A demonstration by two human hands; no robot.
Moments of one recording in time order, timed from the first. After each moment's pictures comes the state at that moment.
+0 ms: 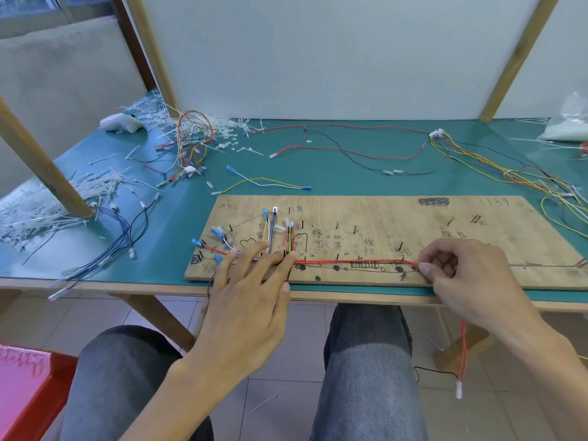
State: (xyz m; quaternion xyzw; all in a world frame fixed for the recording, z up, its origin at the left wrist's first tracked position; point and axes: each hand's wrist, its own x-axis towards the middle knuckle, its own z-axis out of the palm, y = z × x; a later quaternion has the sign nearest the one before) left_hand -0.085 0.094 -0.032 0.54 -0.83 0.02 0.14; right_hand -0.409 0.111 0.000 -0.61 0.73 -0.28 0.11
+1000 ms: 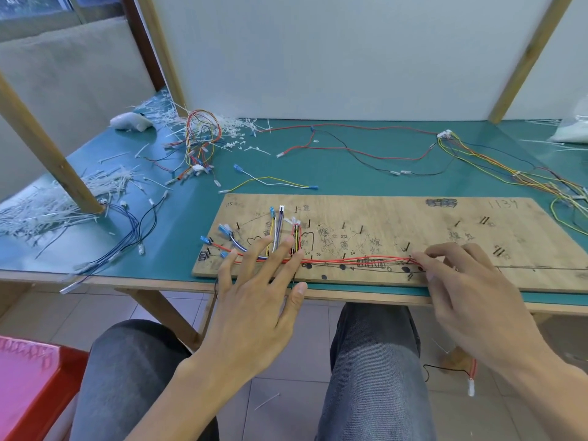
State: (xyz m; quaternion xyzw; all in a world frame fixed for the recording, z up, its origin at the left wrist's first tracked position) left_hand -0.087 0.099 -0.029 0.55 -0.83 0.01 0.11; right_hand -0.407 0.134 -0.027 -0.72 0.65 -0.19 -0.12
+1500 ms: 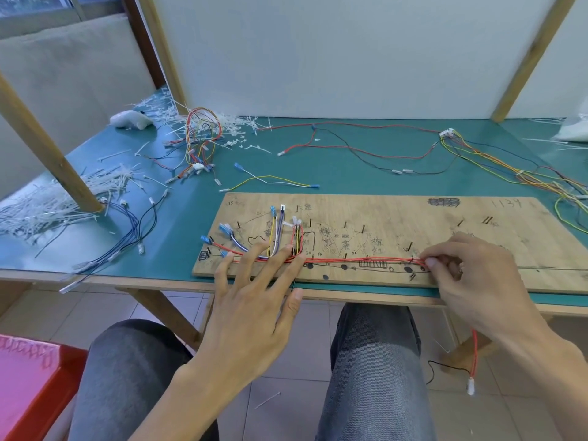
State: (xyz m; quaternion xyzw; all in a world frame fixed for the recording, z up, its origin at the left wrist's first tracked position) left_hand -0.080 0.099 -0.042 0.55 -0.83 0.06 0.10; right_hand -0.411 0.108 -0.015 -0.65 0.70 -0.31 0.04
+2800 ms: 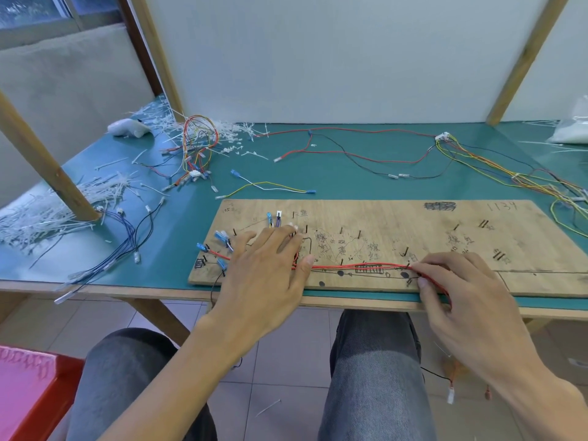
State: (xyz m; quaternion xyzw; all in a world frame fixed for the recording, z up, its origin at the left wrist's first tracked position) left_hand -0.109 0.052 -0.015 0.55 -0.83 0.05 0.13; right_hand -0.400 0.135 -0.035 -0.70 0.66 -0.28 -0.08
